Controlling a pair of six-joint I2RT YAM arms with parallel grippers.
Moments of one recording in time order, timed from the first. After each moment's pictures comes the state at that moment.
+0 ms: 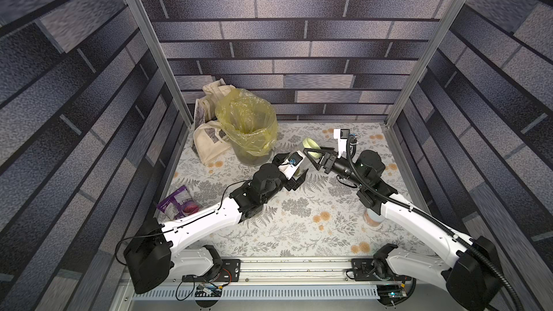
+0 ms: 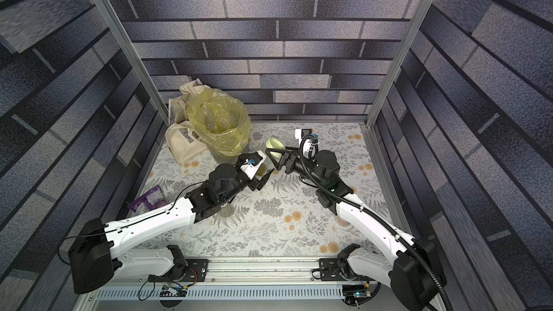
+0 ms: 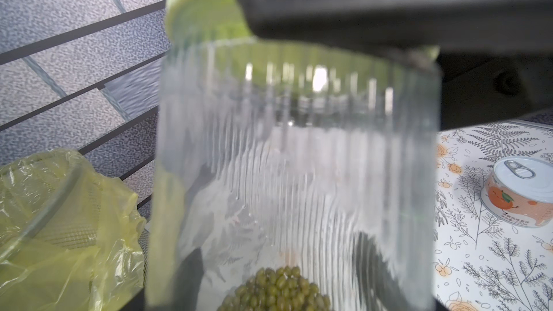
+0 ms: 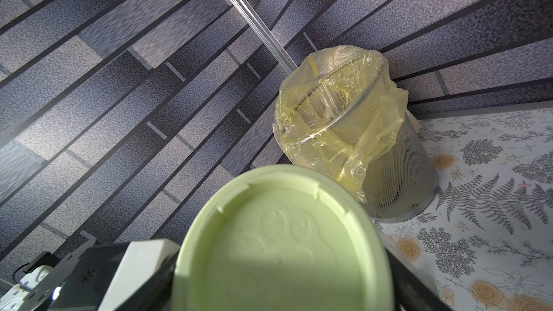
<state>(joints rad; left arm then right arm) -0.88 1.25 0.82 0.25 -0.16 0.26 0.58 1.13 0.78 0.41 -0.44 0.74</state>
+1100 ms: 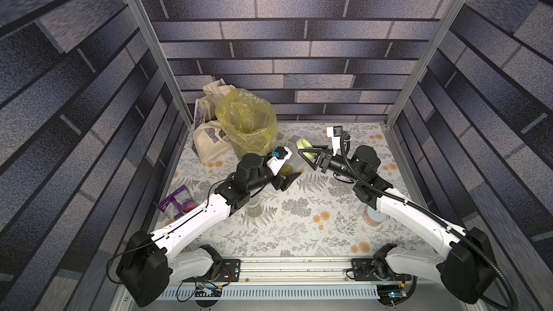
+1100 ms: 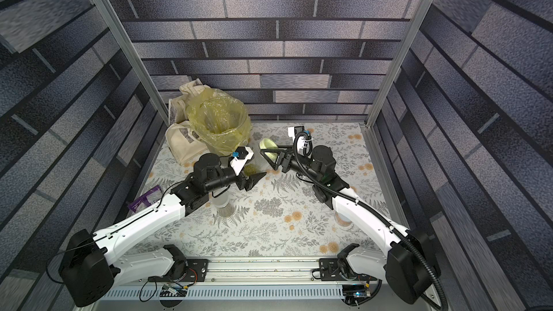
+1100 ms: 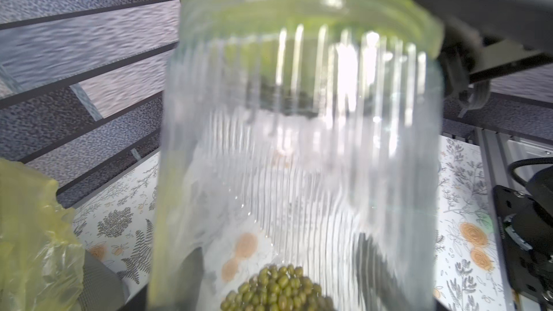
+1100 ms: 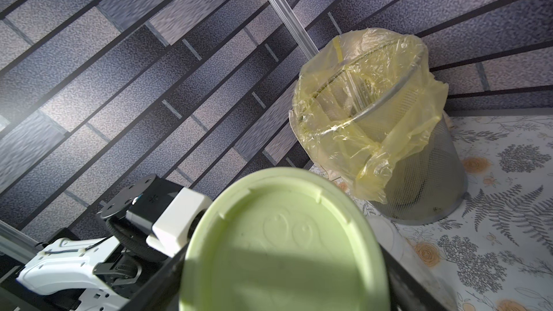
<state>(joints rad) -0.63 1.17 0.81 0.13 0.37 0.13 0.57 1.21 0.83 0.44 -0.57 0.70</state>
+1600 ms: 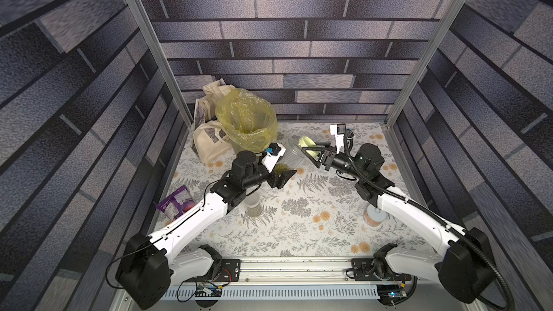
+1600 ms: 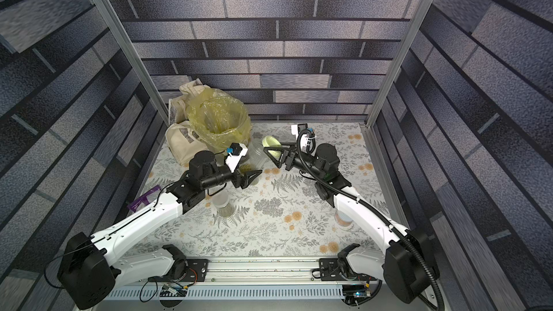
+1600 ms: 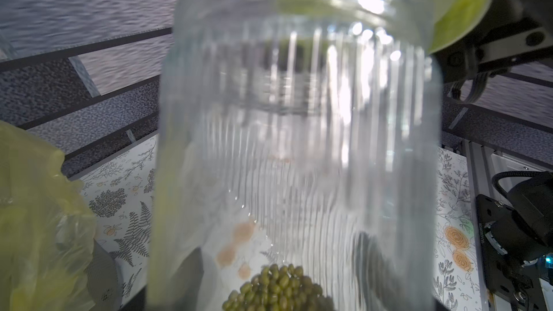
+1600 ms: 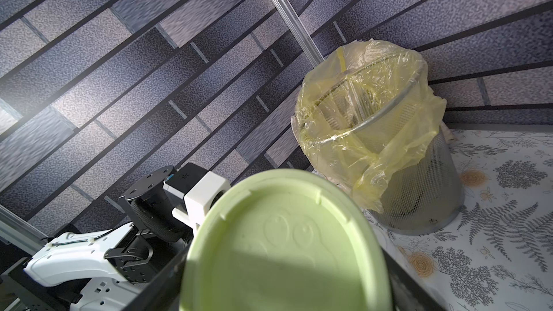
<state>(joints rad) -0.59 1.17 0.81 0.10 0.41 0.07 0.53 1.21 0.83 0.47 -0.62 0.69</state>
